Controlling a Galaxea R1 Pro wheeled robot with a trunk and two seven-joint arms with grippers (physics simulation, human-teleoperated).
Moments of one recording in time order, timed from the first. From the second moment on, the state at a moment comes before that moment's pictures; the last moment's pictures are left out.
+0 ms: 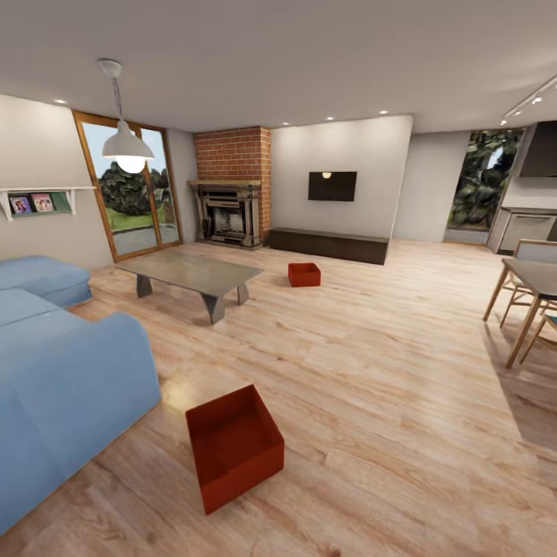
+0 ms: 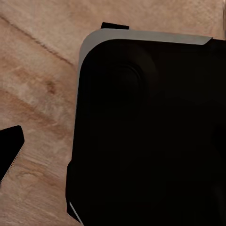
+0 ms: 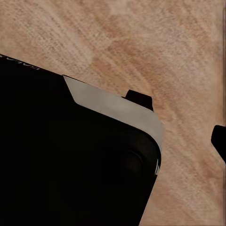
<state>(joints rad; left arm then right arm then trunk) 0.00 0.01 0.01 -0.06 0.13 -0.05 0.01 -0.15 0.02 0.49 0.02 -0.18 -0.10 0.06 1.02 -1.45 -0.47</state>
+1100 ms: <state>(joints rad) 0.00 0.02 0.01 -0.06 0.13 -0.05 0.01 -0.15 0.02 0.49 0.02 -0.18 -0.11 0.06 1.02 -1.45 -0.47</state>
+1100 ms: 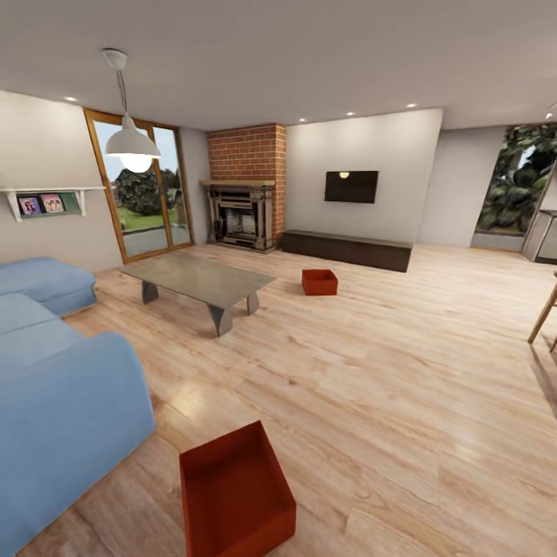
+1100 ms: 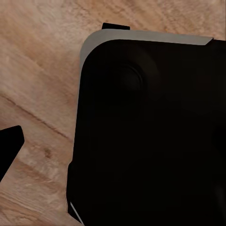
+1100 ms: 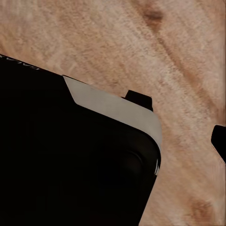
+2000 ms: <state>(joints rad) 0.00 0.02 0.01 -0.05 0.13 -0.10 0.01 -0.15 0.02 0.49 0.02 -0.18 -0.11 0.06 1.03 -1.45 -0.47</state>
